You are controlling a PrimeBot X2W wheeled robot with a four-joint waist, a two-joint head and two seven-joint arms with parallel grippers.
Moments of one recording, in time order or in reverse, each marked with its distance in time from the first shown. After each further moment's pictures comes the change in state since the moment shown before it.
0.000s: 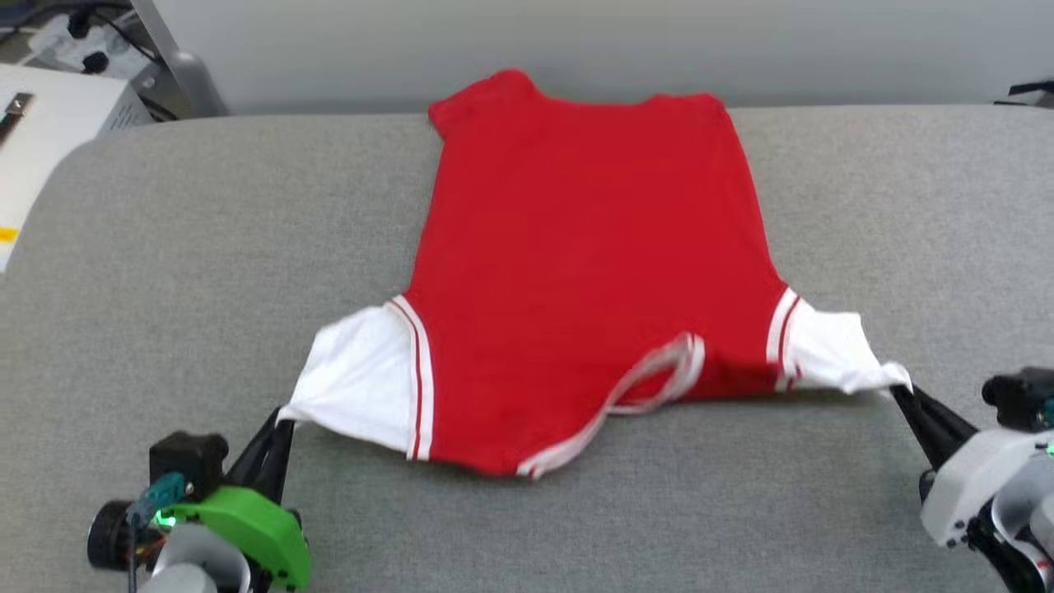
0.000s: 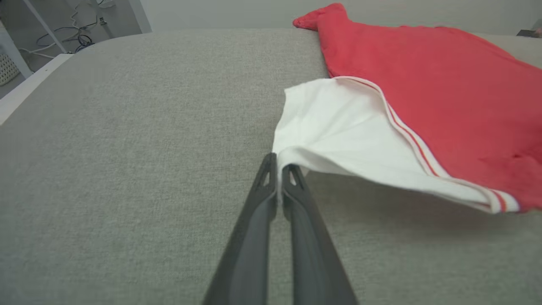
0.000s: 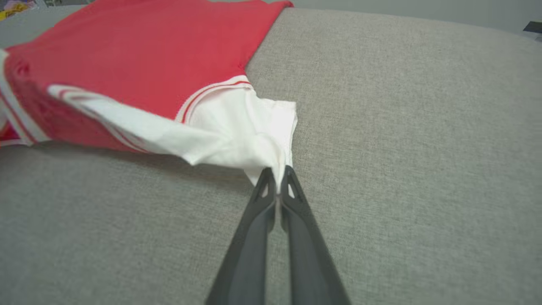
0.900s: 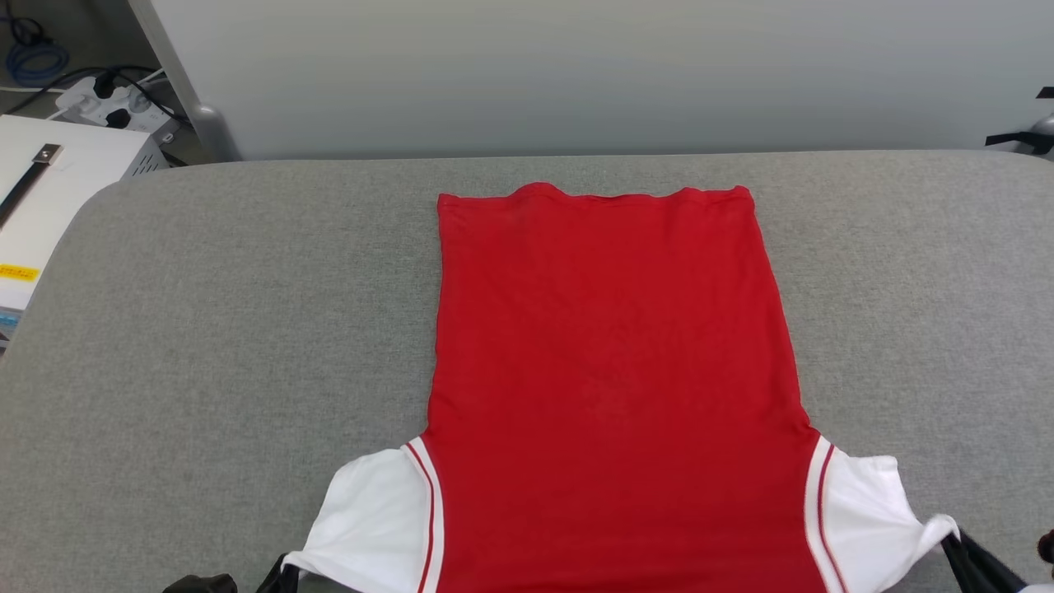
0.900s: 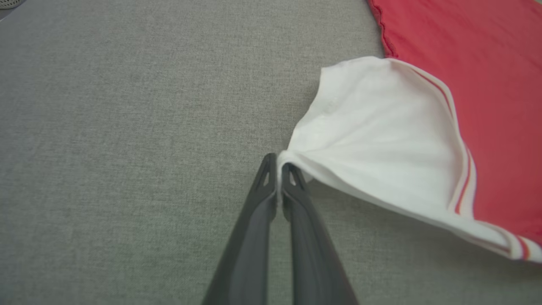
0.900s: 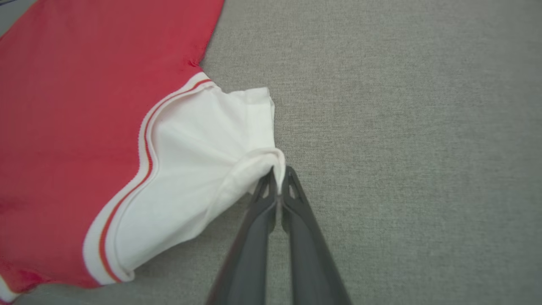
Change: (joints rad) left arm 0.333 -0.088 0.123 -0.031 0.040 0.021 0.000; right arm 0.571 0.153 -0.542 -0.334 -0.238 0.001 0.178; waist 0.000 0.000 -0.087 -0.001
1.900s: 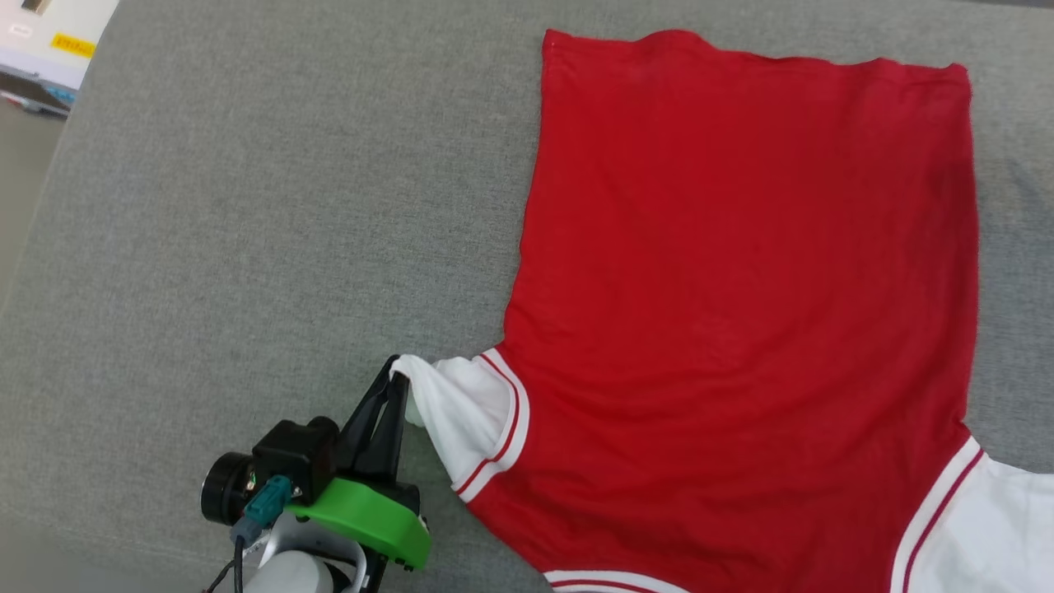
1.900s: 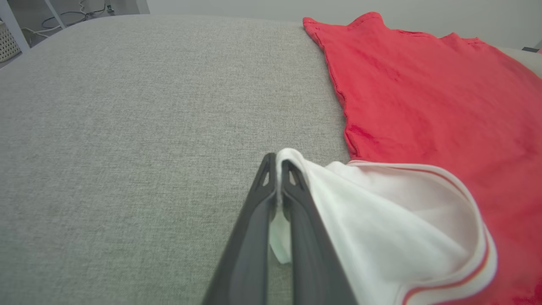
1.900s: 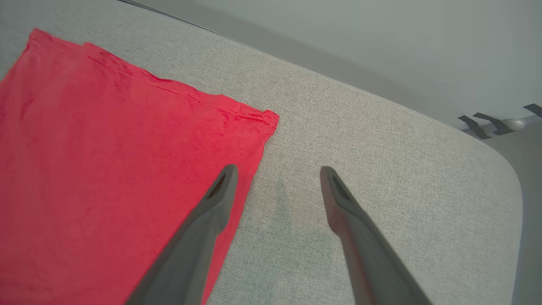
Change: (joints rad) left arm -0.249 -0.151 -0.002 -0.184 0.240 -0.041 0.000; right arm -1.060 -0.242 0.081 -0.031 0.069 -0.001 1.000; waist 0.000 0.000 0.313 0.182
